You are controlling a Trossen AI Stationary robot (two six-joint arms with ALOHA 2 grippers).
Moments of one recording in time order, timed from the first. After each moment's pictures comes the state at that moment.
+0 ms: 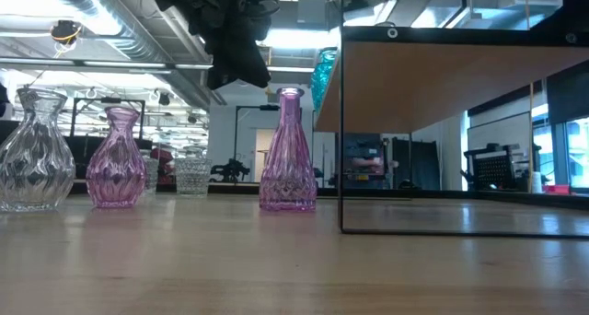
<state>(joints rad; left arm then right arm) 0.24 1.45 1.12 -0.49 0.21 -0.38 0.91 1.44 1.20 -1.13 -0.31 2.33</state>
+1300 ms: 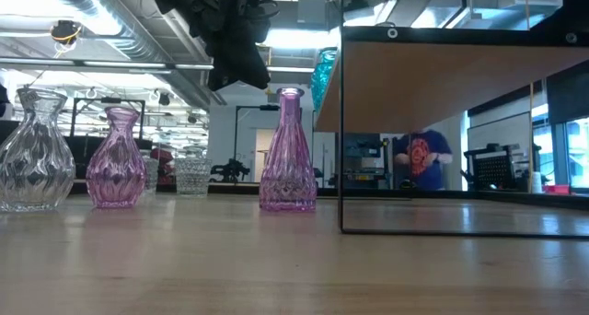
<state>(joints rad) 0.27 1.45 1.12 -0.49 0.23 -0.36 0.96 1.44 1.10 -1.01 -0.26 2.33</state>
